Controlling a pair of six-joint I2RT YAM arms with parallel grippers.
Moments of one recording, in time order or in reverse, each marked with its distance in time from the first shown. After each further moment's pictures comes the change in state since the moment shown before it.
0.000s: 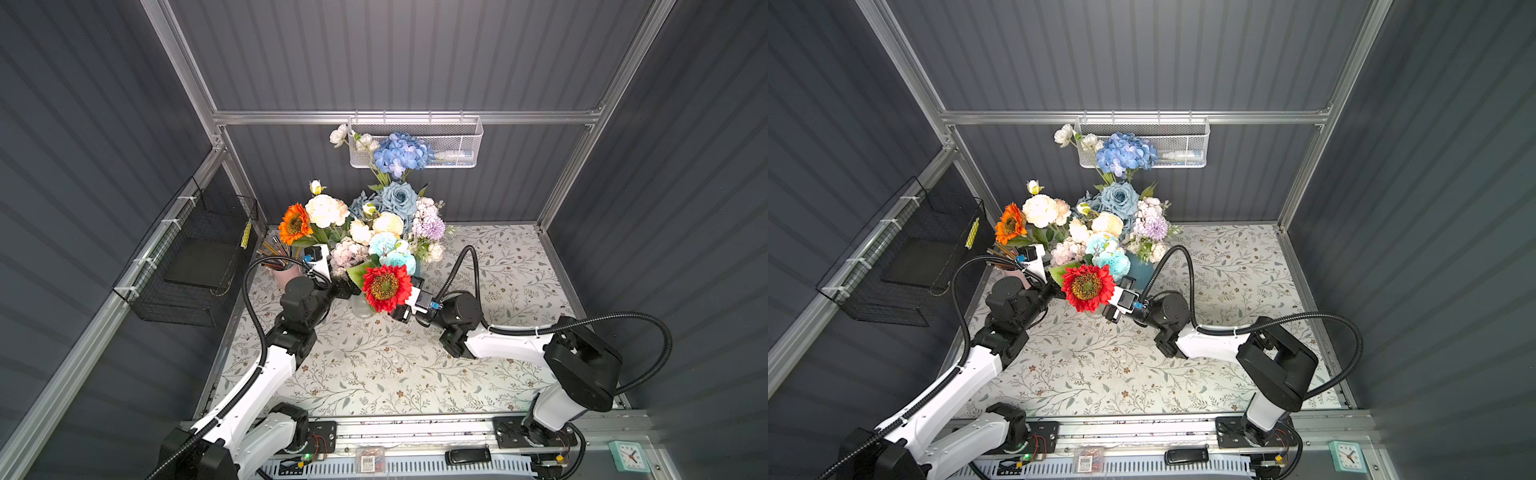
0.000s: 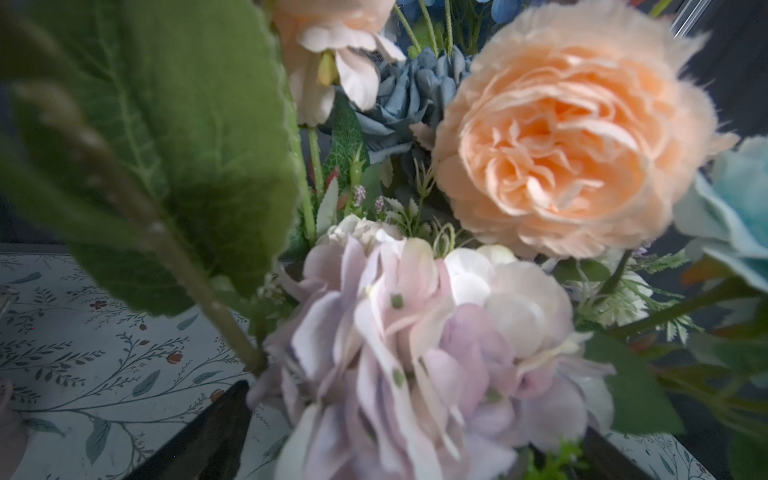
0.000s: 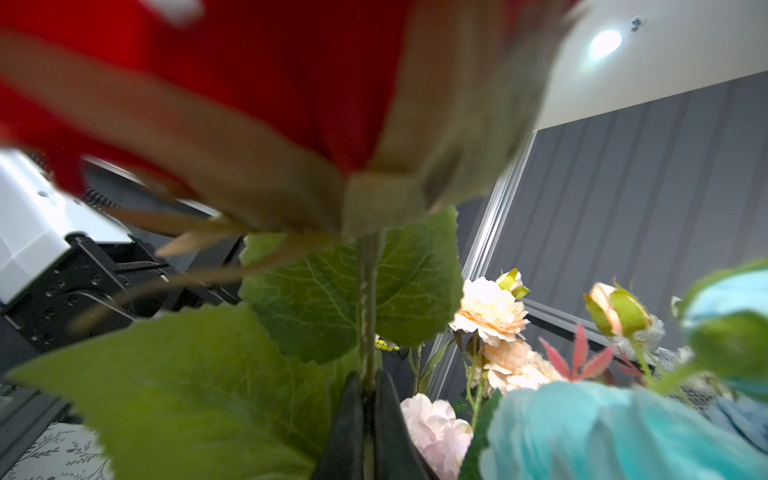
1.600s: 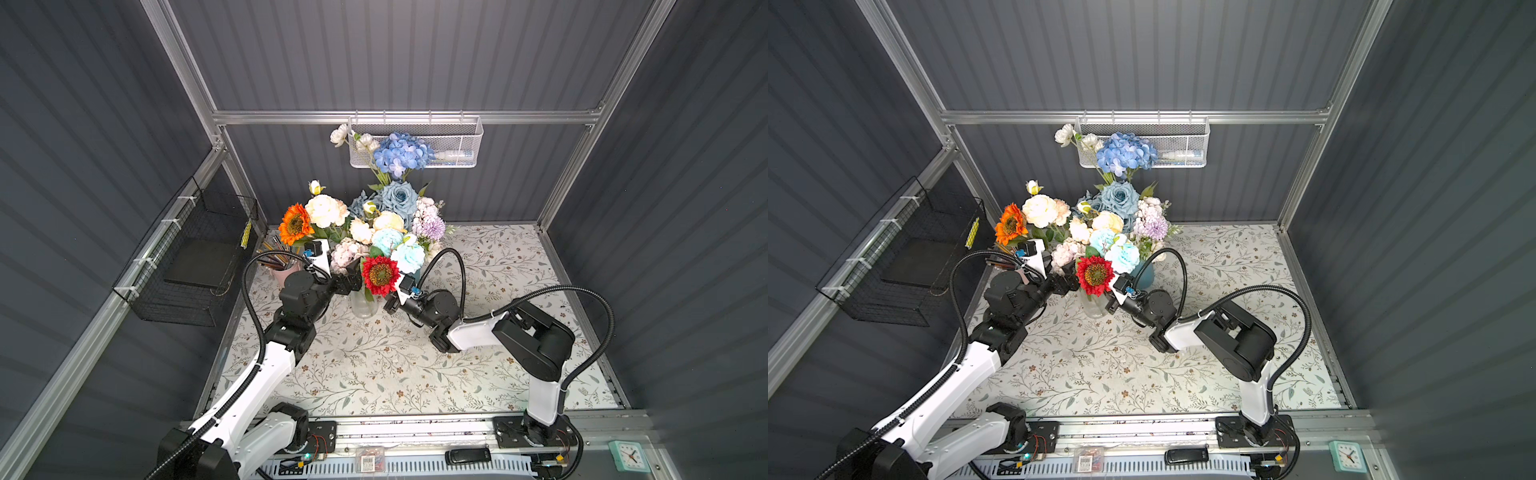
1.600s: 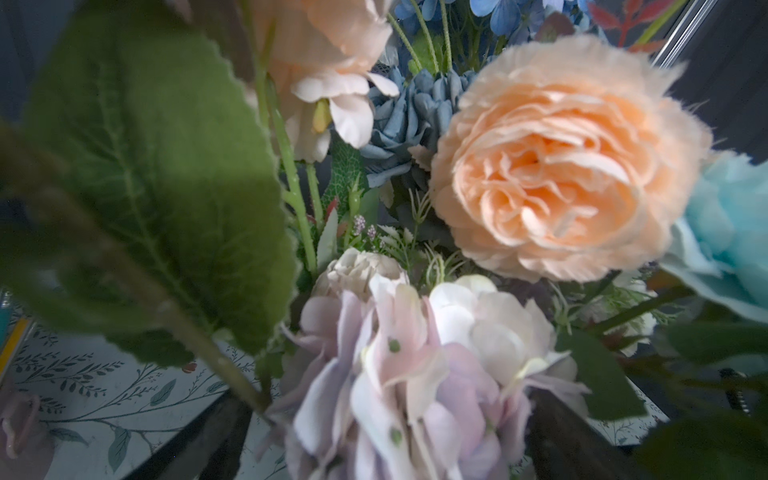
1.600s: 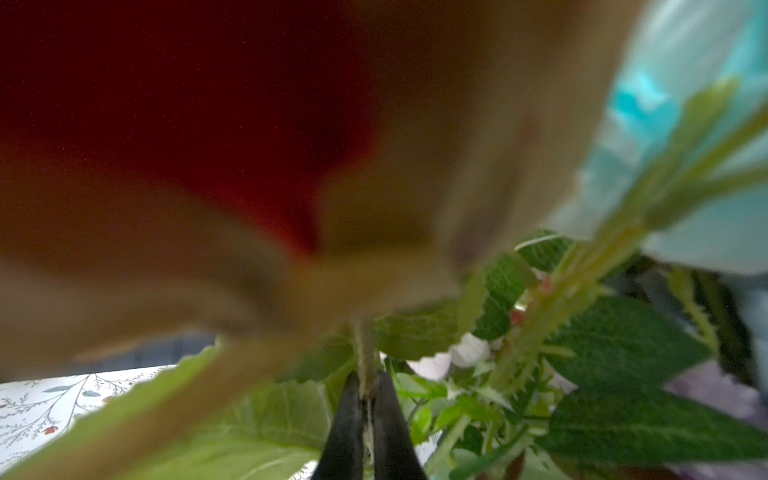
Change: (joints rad) left arm 0.000 0.010 0.058 -0.056 -0.014 0.030; right arm -0.073 0.296 0.019 0.071 0.166 0.140
